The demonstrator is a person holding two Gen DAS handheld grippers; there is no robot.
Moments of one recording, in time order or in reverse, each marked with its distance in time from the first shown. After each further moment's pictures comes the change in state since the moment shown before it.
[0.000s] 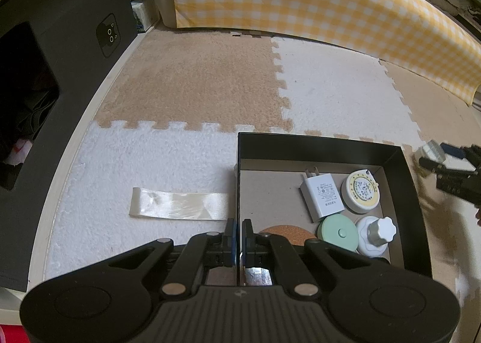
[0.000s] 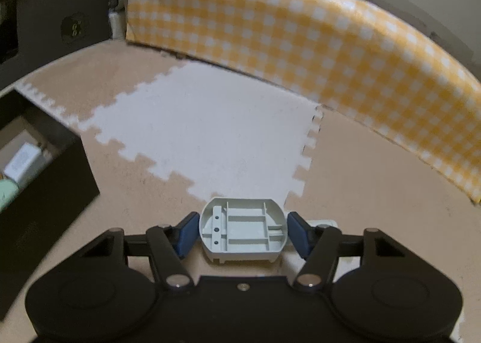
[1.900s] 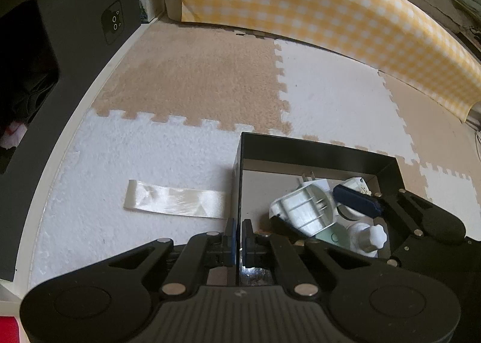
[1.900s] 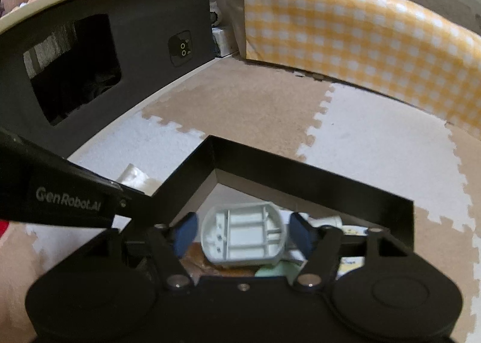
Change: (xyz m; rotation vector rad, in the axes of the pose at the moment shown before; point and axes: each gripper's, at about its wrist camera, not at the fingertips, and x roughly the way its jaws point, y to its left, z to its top) left arm -0.001 0.014 0.002 -0.069 0.008 -0.062; right arm -0.038 0.209 0.063 0.095 0.023 0.273
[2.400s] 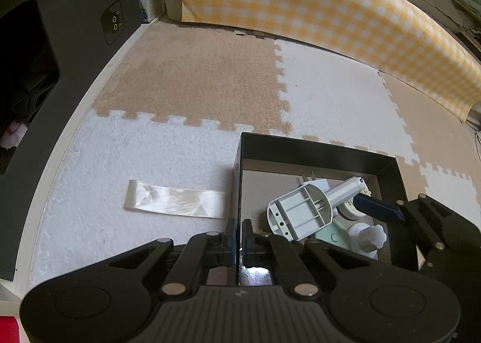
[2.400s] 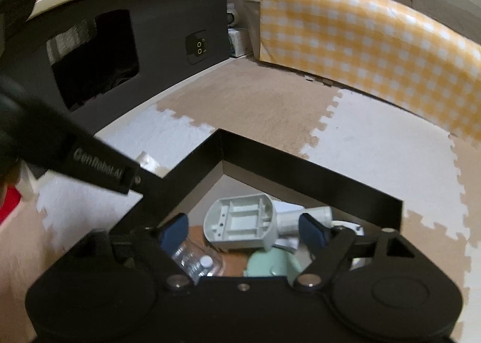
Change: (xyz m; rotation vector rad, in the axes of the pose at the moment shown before) left arm 0.000 0.000 0.000 0.001 0.000 0.001; right arm -0.021 -0.003 -0.007 -0.081 0.006 0.022
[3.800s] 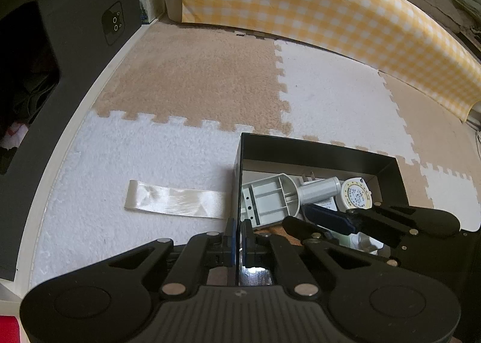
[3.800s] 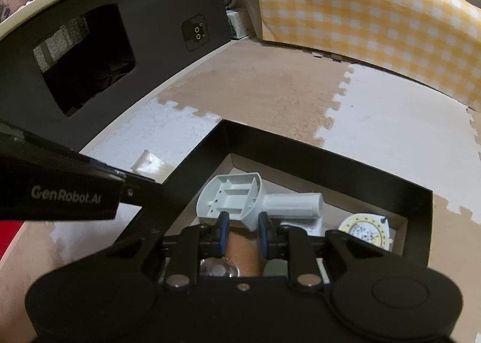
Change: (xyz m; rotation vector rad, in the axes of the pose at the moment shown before) left arm -0.001 0.000 0.000 -0.001 -0.002 0.002; right arm 0.025 0.000 0.009 0.088 0.080 0.065
